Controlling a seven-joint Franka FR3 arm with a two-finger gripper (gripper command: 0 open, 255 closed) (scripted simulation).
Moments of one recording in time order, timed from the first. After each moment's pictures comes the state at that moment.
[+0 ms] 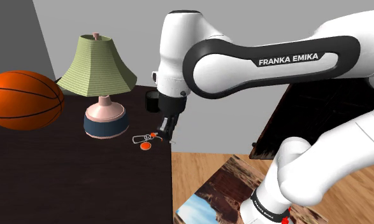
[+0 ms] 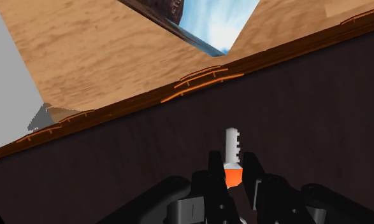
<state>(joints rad) 0.24 -0.44 0.36 -2.30 0.17 1.88 0.02</state>
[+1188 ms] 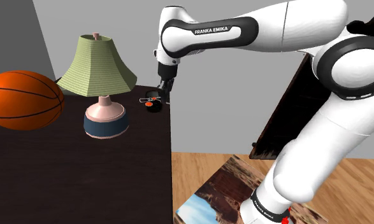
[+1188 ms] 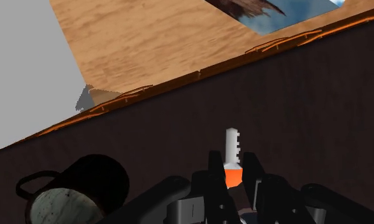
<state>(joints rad) 0.06 -0.07 0.15 -1.93 0.02 1.87 -0.29</state>
